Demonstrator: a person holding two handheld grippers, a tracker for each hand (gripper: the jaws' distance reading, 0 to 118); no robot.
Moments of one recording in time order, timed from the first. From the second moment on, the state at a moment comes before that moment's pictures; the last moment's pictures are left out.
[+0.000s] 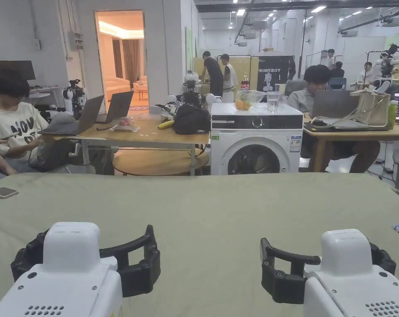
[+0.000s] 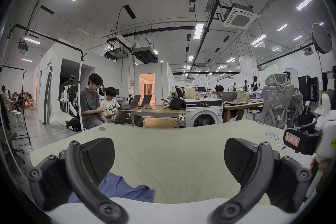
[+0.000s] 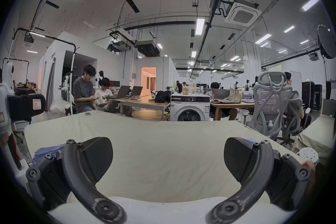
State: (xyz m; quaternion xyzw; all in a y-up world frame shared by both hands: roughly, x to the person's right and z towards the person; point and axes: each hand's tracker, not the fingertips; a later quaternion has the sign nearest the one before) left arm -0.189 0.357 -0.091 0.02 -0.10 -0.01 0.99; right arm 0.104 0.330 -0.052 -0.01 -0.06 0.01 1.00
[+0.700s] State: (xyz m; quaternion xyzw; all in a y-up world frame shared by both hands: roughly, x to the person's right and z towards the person) left arm -0.184 0.357 -0.089 0.02 -0.10 -0.03 0.99; right arm 0.107 0.333 -0.050 0.00 -0.05 -0.02 1.00
